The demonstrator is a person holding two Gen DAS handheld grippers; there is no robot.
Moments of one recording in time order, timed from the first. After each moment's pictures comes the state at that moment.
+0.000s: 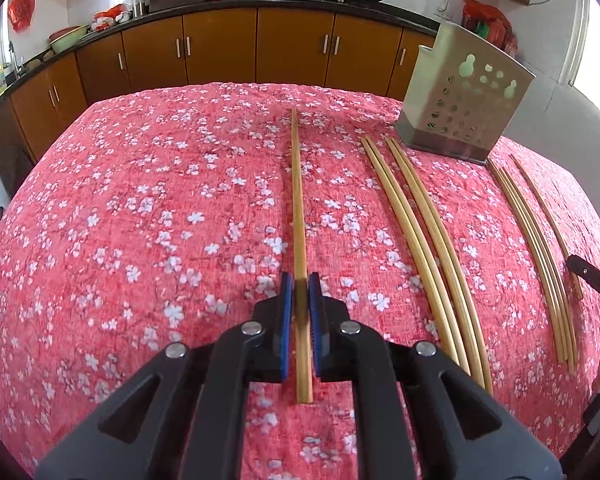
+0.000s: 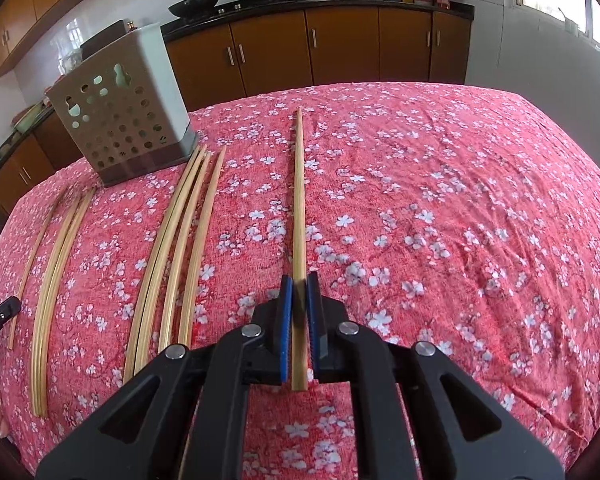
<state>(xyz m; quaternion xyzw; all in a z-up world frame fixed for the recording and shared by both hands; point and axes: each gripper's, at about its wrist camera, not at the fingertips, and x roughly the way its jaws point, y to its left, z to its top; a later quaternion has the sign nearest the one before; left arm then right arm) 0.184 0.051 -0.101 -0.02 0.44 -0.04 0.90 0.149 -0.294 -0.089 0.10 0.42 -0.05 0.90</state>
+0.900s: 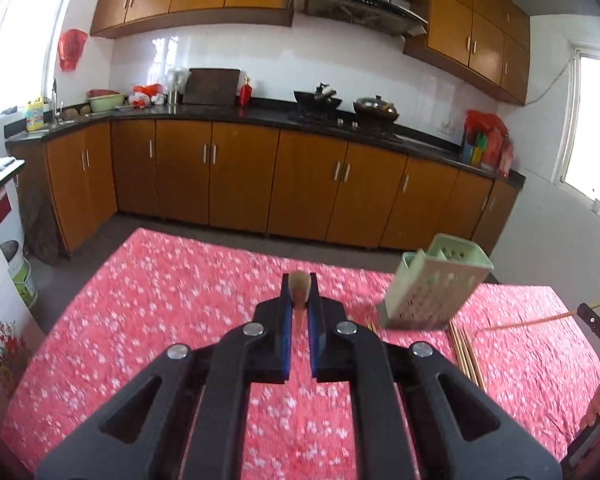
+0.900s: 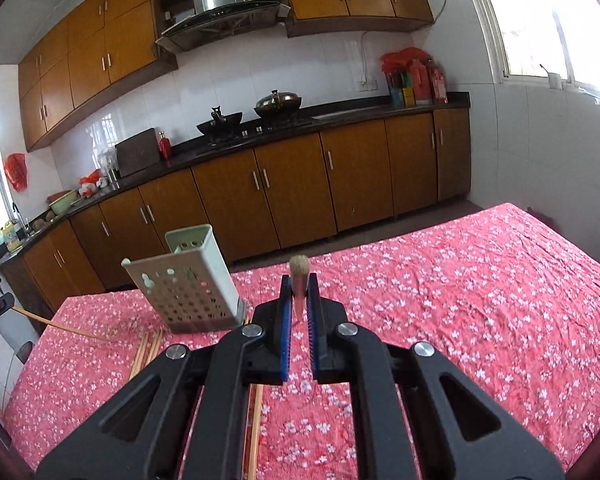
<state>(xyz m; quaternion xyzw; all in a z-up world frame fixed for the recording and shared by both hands) 0.177 0.085 0.059 -0.07 0.24 -0.01 0.97 0.119 -0.320 0.051 0.12 0.21 -0.03 0.97</state>
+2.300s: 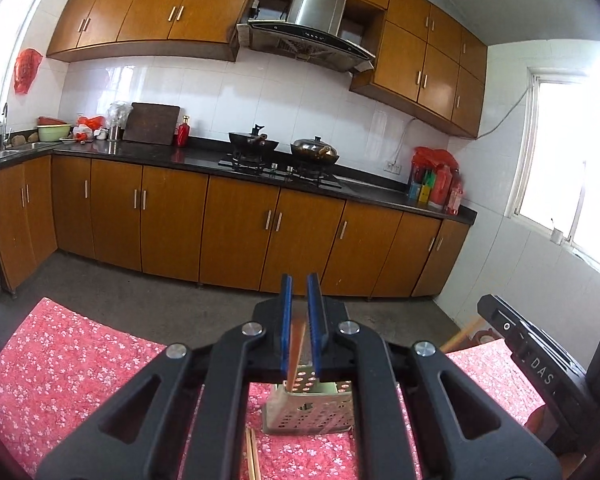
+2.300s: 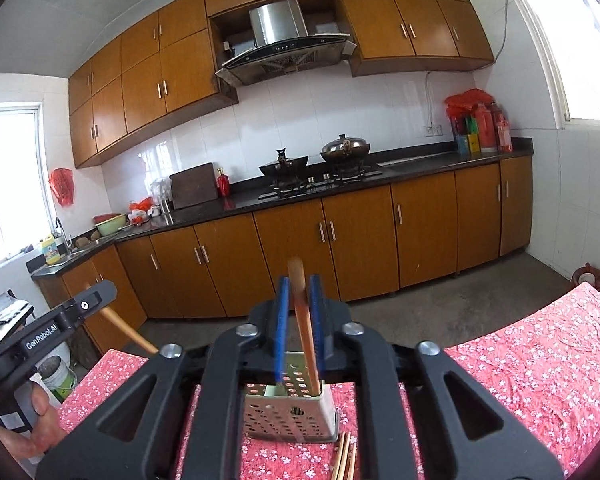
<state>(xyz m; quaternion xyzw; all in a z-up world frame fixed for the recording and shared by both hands) 0.269 -0.031 0.134 -0.09 0.16 -0.10 0.98 0.208 -0.252 0.130 0.11 0.13 0.06 0.98</state>
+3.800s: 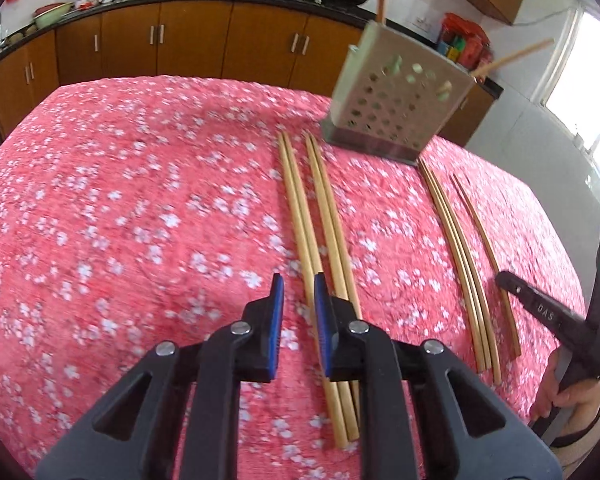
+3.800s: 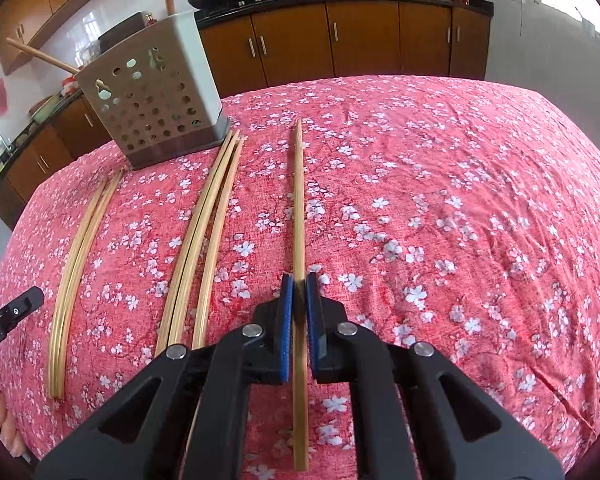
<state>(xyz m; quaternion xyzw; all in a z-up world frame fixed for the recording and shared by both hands) 0.168 0.005 -0.086 -0.07 0.43 -0.10 0.89 0.140 -0.278 -0.085 0.10 0.43 -0.02 0.90</state>
